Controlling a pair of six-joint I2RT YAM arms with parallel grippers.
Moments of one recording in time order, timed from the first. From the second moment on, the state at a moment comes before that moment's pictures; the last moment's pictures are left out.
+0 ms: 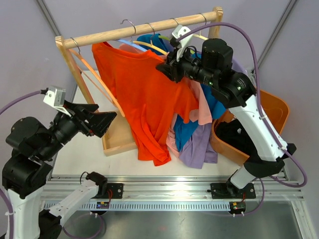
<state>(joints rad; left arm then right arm) -0.43 0.70 1.54 -0.85 0.20 -0.38 0.76 1.61 2.22 -0.66 -0.21 -0.14</state>
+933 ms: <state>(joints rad) -0.46 1.01 1.74 -0.79 0.40 0.10 0.62 1.17 1.72 -0.87 -0.39 -0.38</state>
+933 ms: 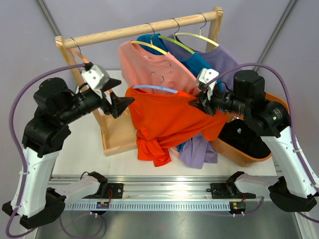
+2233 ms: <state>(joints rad) -0.89 1.08 1.40 -0.49 -0.11 0.65 0.45 1.17 1.72 -0.97 -0.76 -0.15</state>
